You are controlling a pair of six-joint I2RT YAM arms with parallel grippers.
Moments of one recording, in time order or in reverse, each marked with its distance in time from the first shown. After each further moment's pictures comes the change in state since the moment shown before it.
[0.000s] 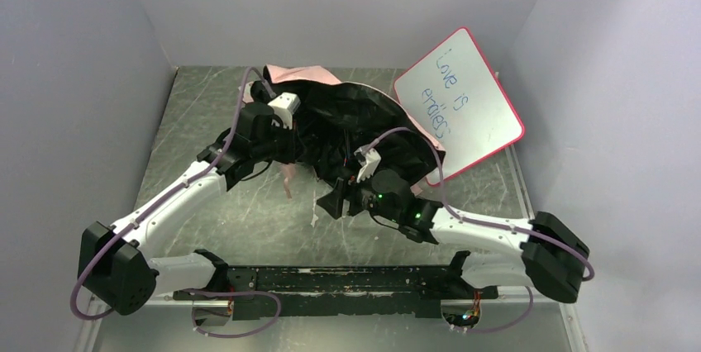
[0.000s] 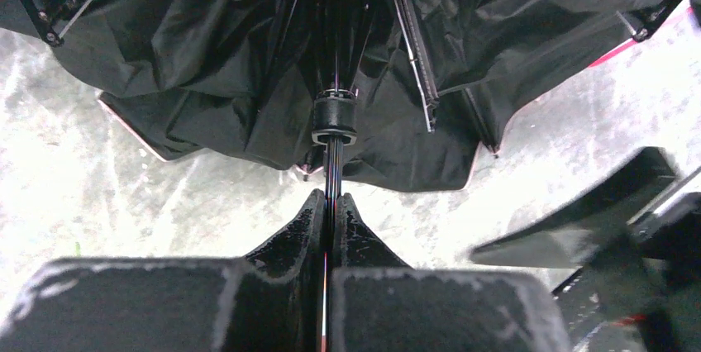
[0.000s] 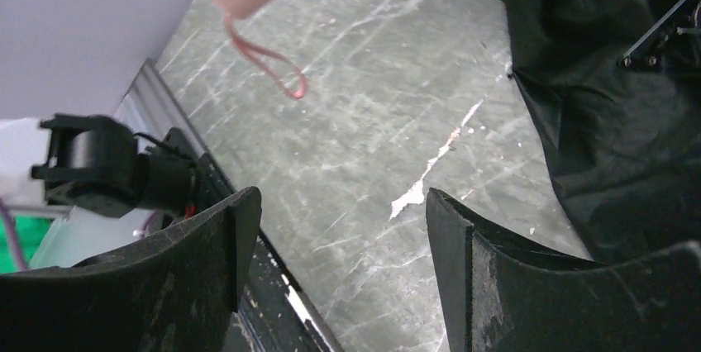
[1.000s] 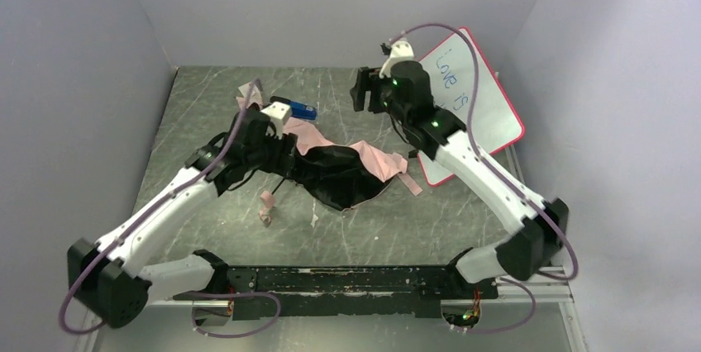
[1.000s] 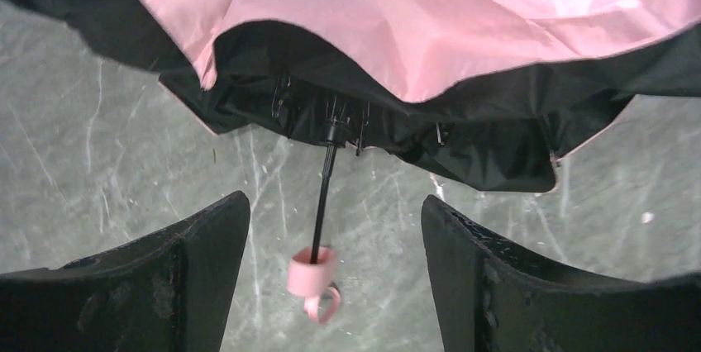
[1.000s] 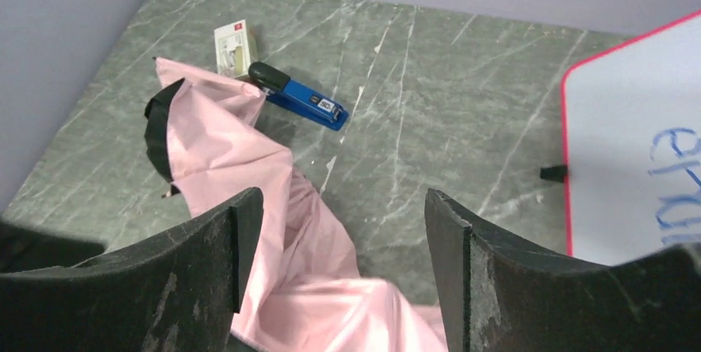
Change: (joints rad) left arm -0.016 -0.023 0.052 -0.270 -0.230 0.198; right arm -0.366 0.132 0.804 -0.610 0.181 -0.371
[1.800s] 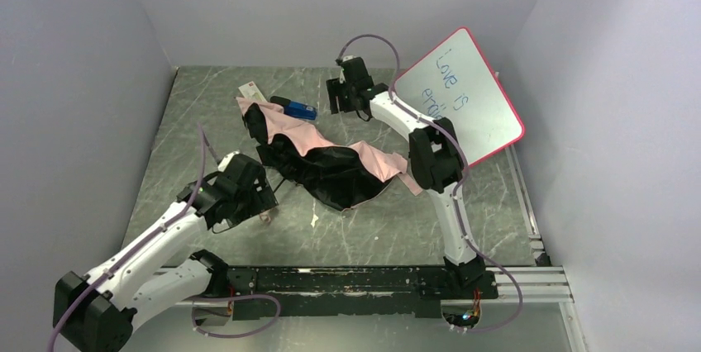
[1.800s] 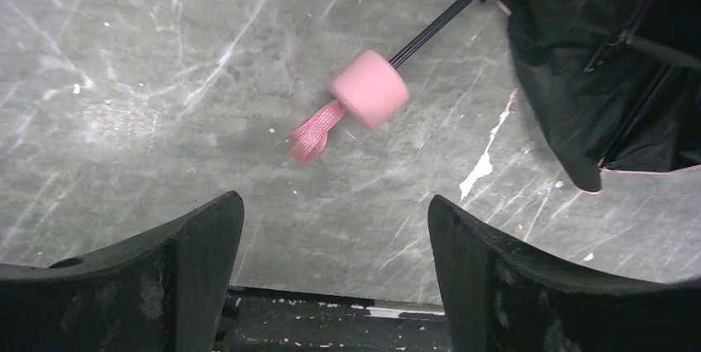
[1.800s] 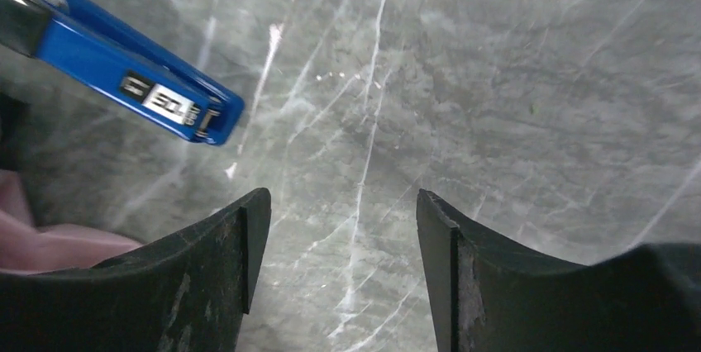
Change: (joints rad) left arm -0.001 -0.291 -0.316 -0.284 -0.127 -0.831; right arm -0.127 0.969 0.620 -0.074 -0.196 -0.069
